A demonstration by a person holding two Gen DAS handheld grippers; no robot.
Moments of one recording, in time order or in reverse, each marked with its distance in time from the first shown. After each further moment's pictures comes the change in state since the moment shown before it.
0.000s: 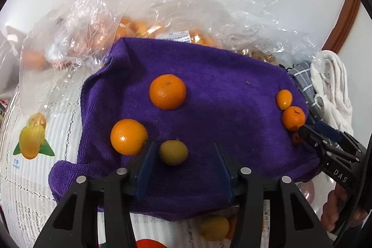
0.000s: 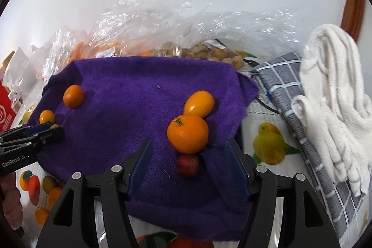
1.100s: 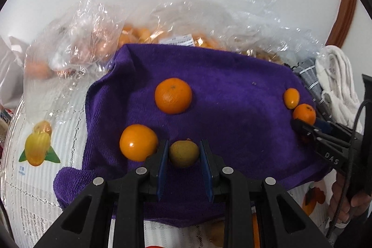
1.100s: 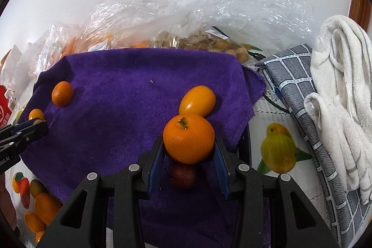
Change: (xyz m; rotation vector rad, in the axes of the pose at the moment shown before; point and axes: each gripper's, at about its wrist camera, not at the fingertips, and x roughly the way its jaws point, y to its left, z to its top) left arm 0.007 0.000 0.000 0.035 -0.032 0.065; right arm 0.037 -0.004 0.004 -0.020 0.036 0.035
